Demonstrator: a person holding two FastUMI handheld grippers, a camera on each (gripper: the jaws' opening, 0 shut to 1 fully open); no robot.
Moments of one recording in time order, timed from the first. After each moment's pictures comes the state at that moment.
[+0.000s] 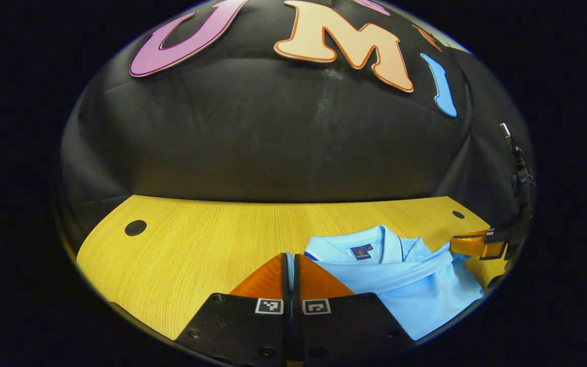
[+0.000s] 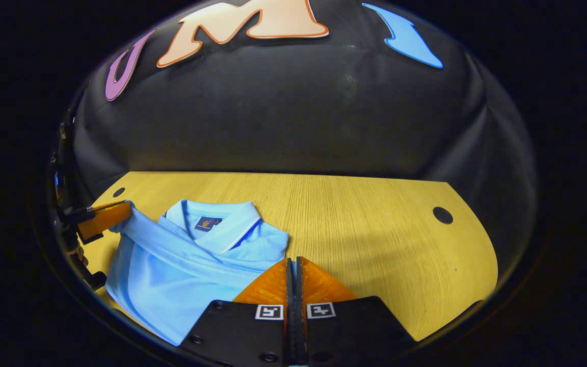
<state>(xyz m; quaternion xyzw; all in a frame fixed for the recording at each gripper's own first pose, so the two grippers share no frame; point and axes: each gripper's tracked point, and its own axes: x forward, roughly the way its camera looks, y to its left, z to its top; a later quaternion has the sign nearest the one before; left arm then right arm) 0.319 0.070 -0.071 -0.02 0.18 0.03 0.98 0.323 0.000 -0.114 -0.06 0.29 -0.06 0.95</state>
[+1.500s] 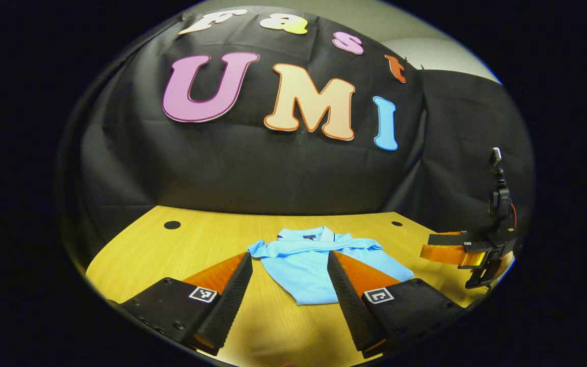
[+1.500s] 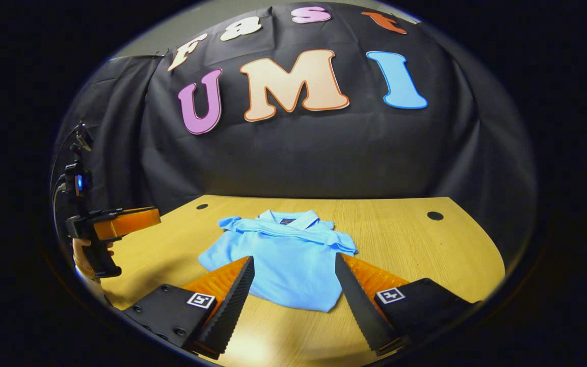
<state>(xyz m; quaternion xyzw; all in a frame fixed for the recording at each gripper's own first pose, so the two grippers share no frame) 0.085 0.020 0.024 -0.03 0.07 -0.03 1.00 0.115 0.065 -0.029 -0.02 0.15 0.08 0.98</state>
